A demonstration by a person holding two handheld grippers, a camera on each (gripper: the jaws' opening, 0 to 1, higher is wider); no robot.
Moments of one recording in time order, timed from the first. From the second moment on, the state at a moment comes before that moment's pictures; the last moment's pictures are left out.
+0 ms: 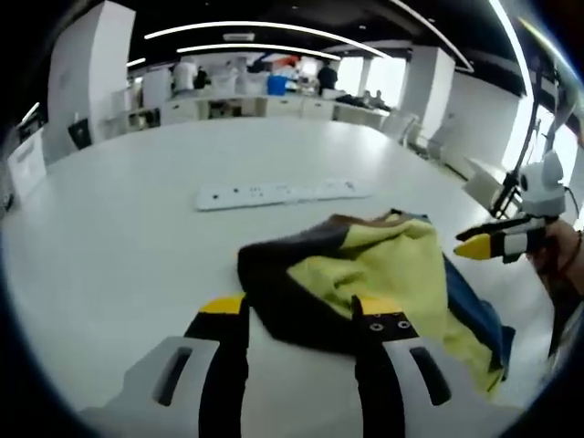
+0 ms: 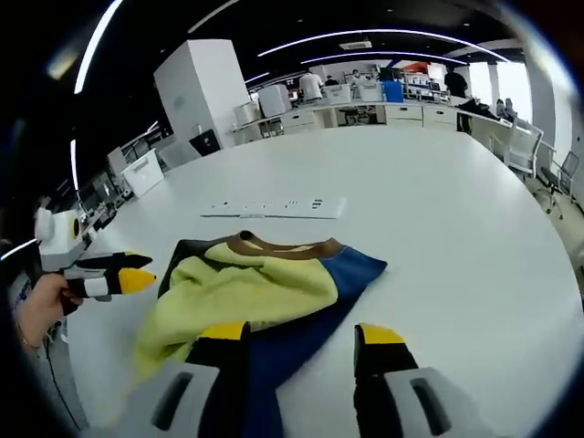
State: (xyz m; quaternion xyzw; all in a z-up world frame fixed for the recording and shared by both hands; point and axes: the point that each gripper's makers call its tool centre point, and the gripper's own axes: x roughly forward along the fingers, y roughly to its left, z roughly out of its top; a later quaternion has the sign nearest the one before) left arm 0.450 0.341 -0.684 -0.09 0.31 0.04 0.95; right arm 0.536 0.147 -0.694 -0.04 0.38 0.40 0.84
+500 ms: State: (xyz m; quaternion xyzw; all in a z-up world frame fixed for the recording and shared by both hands) left arm 0.447 0.333 -0.704 -0.11 0.34 0.08 0.93; right arm 0.514 0.144 -0.714 0.00 0.42 0.37 0.83
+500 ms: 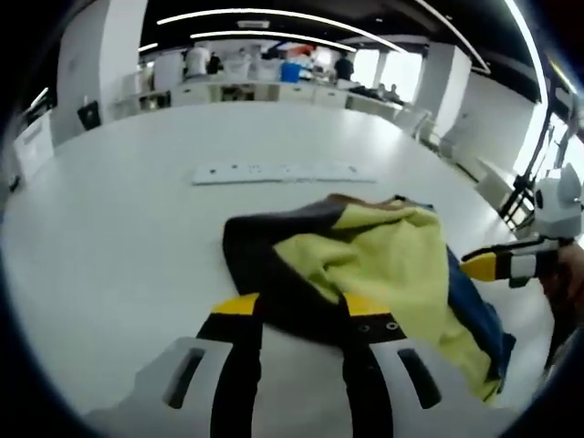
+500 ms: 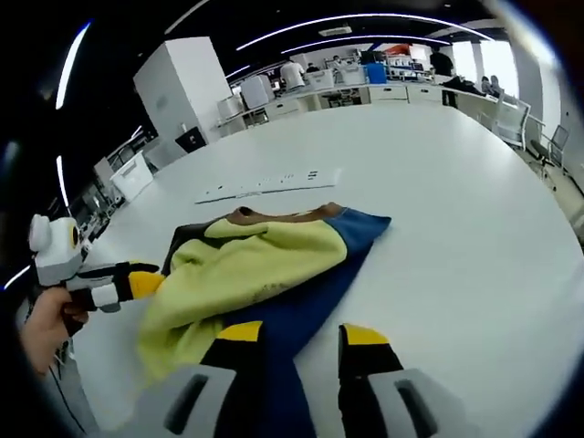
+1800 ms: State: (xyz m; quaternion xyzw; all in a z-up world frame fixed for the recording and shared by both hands) left arm 0.414 0.360 -0.690 -0.12 0.32 0.09 0.94; right arm 0.551 0.097 -0.697 -0.04 0.39 0.33 0.86
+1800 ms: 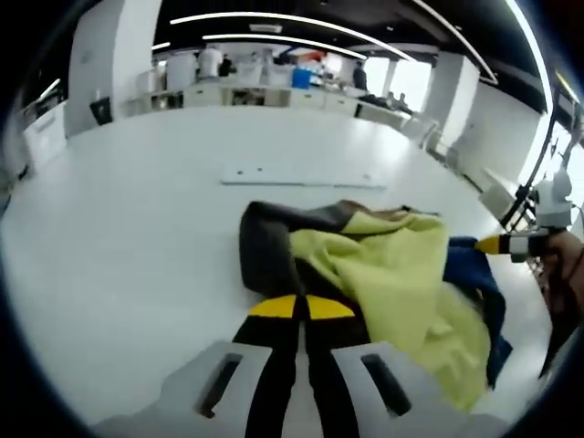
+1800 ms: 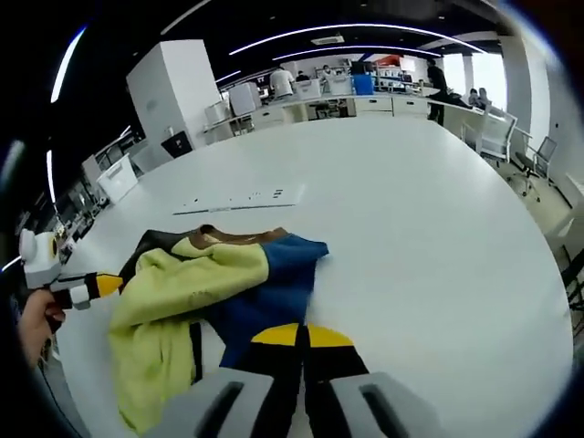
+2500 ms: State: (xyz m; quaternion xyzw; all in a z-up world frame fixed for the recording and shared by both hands) left arm 0.400 0.385 -0.696 -0.11 0.33 0.09 0.93; right arm 0.587 0.060 -0.713 -0.10 0.42 0.28 0.86
